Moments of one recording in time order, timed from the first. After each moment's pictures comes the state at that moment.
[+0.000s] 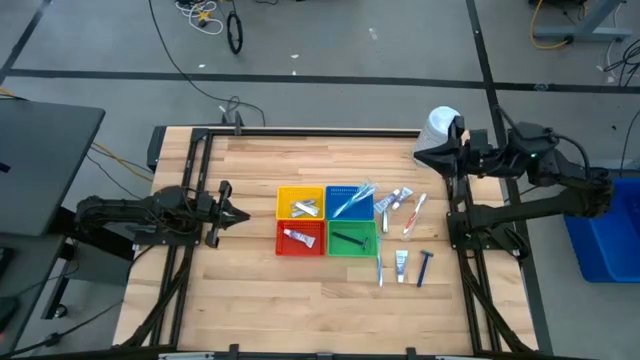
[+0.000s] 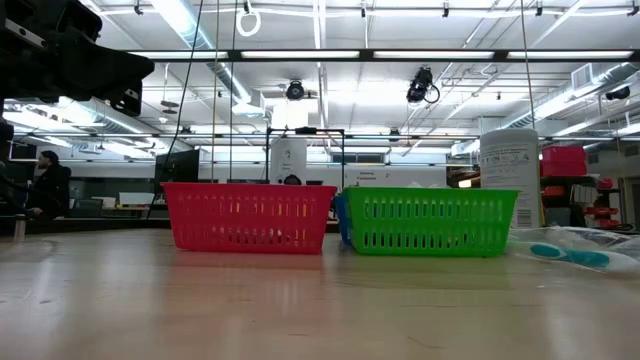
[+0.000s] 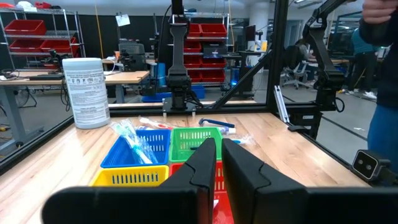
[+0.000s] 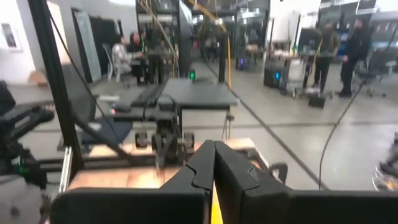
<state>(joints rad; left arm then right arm) -0.02 0.01 0.01 0.08 0.06 -0.02 -0.05 0.76 1.17 -0.41 0.06 -0.02</state>
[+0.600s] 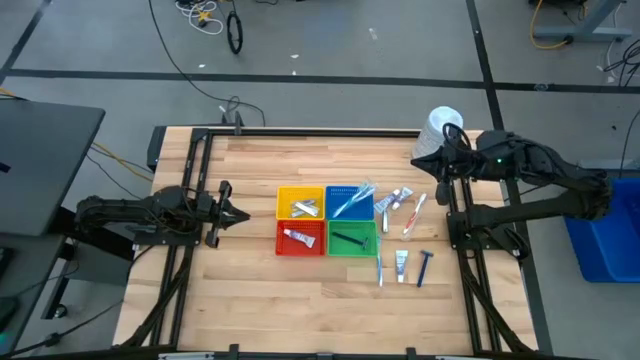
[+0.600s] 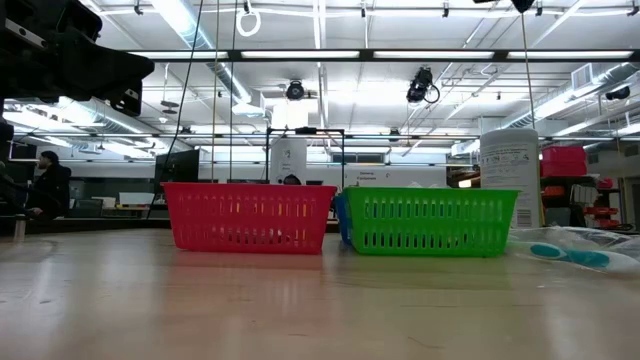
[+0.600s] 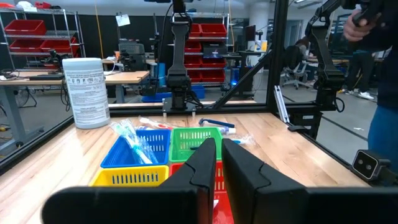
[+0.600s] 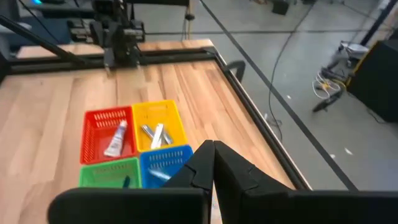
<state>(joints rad) -0.02 0.01 0.01 0.08 0.06 -0.02 -0.10 0.79 1.17 -0.81 0.20 -0.01</state>
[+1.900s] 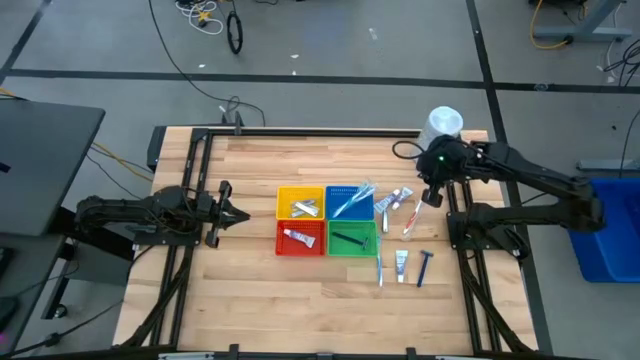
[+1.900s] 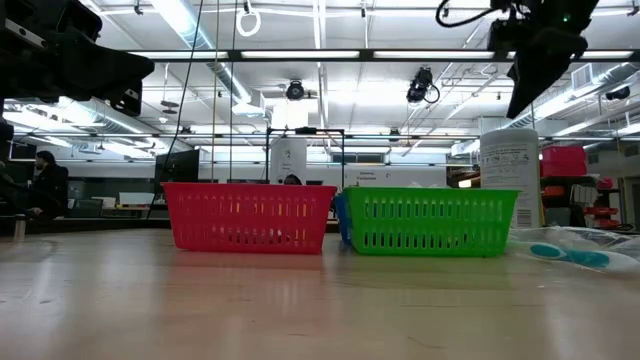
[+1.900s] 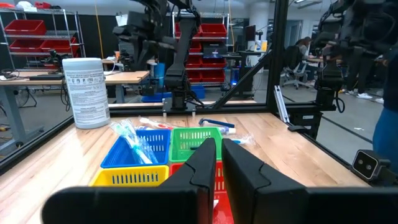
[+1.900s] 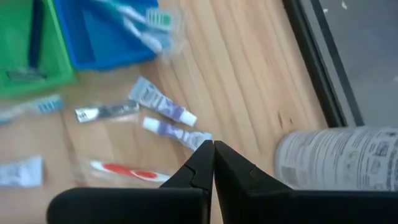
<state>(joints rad) -0.02 0.01 0.01 0.08 0.06 -0.02 -0.40 0.91 0.98 -1.13 0.13 -0.14</state>
